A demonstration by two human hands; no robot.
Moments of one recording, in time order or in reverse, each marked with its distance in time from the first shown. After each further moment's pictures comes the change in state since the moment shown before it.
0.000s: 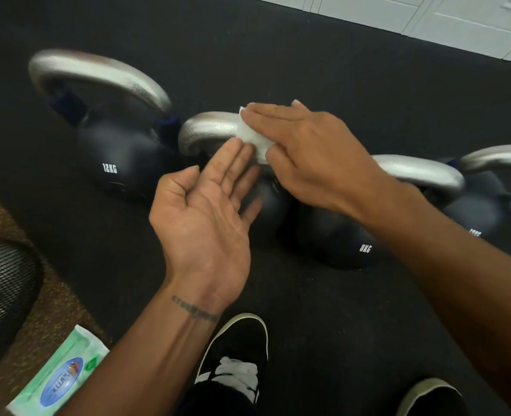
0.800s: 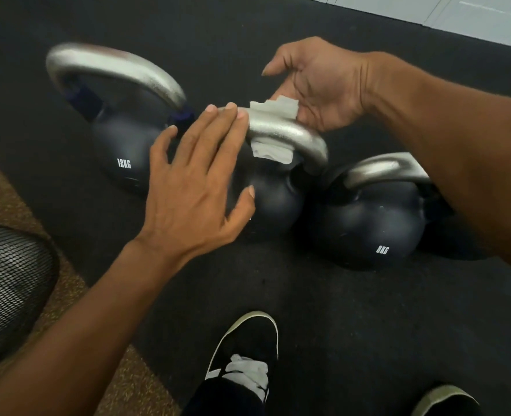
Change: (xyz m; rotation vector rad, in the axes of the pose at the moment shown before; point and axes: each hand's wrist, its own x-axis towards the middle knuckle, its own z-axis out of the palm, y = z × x) left_hand 0.045 0.025 -0.065 2.115 0.010 1.061; right_hand 0.100 0.061 -0.020 1.097 -0.914 0.462
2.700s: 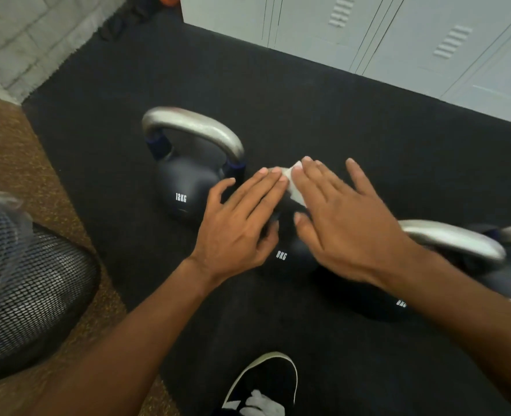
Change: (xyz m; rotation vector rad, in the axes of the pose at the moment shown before) left_hand -0.006 -0.028 0.016 -0.136 0.225 0.056; right_hand -0.023 0.047 0.125 -1.459 0.940 -0.230
